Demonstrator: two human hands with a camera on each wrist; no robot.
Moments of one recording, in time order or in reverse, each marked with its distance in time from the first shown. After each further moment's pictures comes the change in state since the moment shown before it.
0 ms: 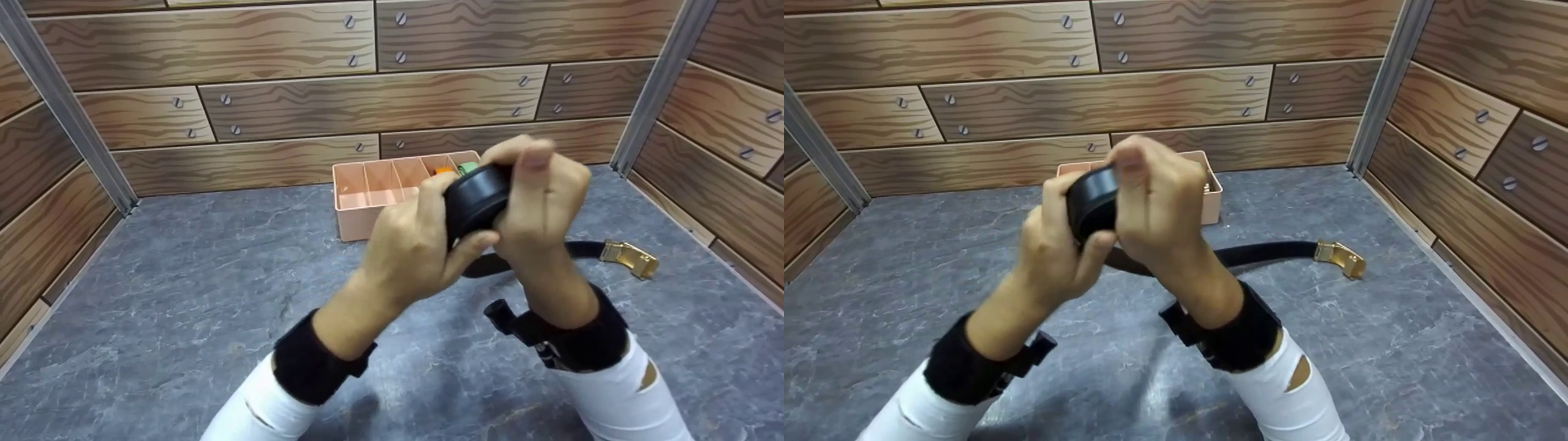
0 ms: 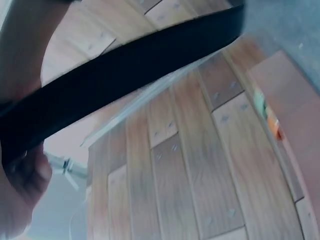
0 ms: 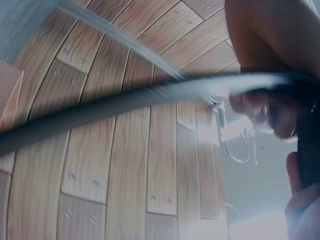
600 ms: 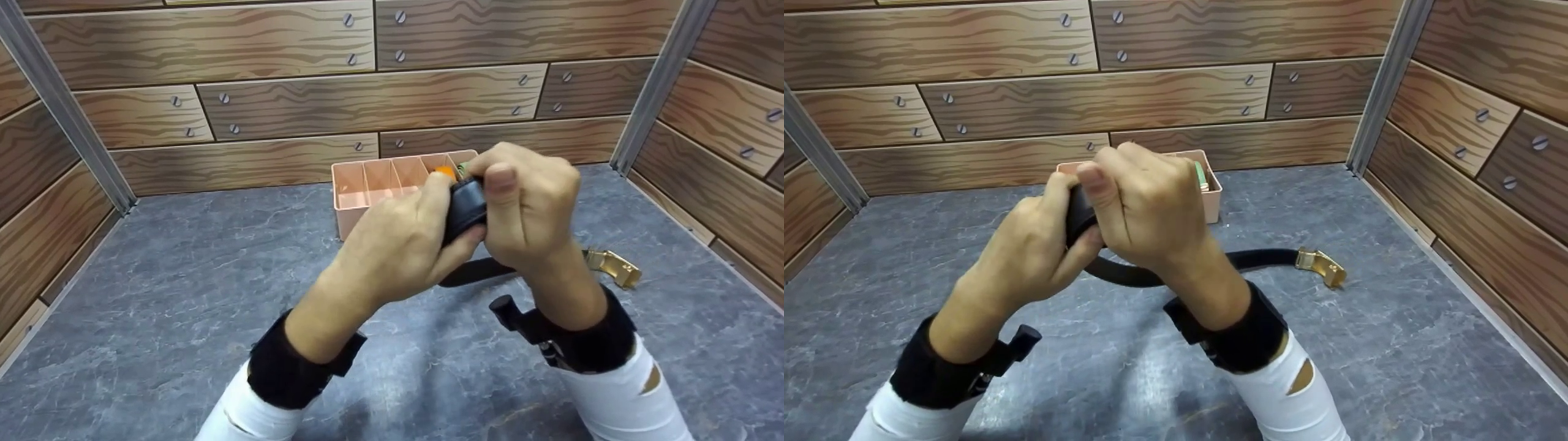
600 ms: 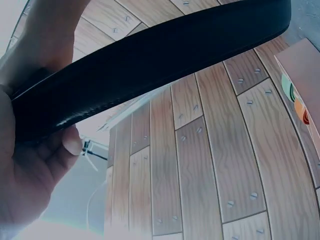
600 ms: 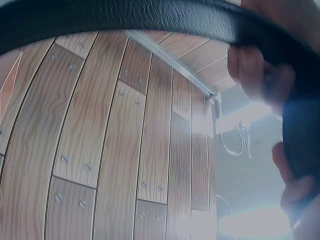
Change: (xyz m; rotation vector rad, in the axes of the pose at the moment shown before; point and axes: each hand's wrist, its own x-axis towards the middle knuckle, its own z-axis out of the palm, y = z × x) left_hand 0.010 -0.005 -0.025 0.033 -0.261 0.007; right_hand 0.004 -0.002 -0.008 -0.213 -0.227 -0.219
